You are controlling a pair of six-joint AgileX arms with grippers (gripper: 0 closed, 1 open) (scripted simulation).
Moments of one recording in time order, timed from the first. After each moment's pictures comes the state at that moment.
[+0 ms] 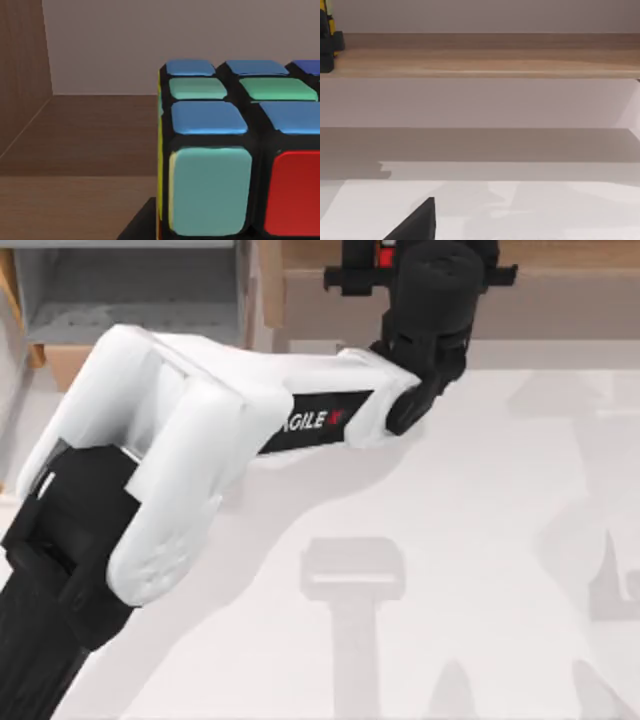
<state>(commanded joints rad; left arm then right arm) -0.75 2.51 1.88 0.64 -0.70 0.01 0.00 0.00 0.00 0.00 0.00 0.00</state>
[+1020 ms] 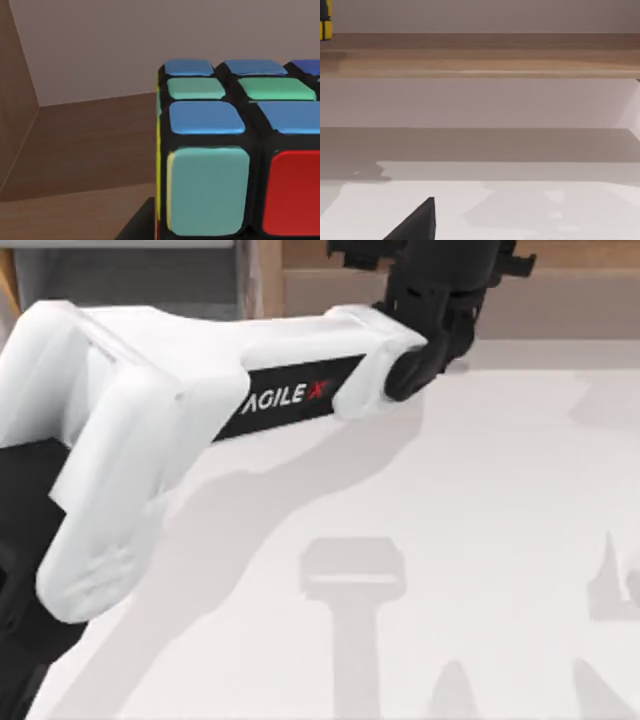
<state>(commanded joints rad) -0.78 2.34 1.83 0.38 -0.64 0.03 0.00 0.00 0.00 0.00 0.00 0.00</state>
